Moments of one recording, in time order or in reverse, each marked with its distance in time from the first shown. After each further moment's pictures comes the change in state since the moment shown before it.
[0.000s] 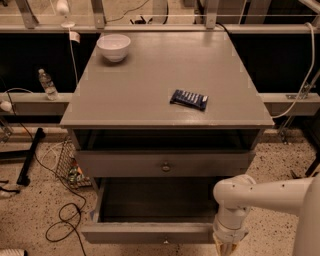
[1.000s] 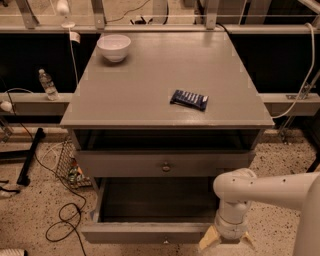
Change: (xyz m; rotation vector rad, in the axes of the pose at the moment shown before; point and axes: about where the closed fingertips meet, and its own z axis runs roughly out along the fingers) arm 0.003 -0.006 -0.024 0.033 0.011 0.005
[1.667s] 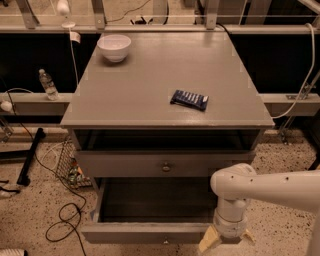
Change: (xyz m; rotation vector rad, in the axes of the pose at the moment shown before) arm 0.019 0.010 -0.028 0.027 0.008 -0.104
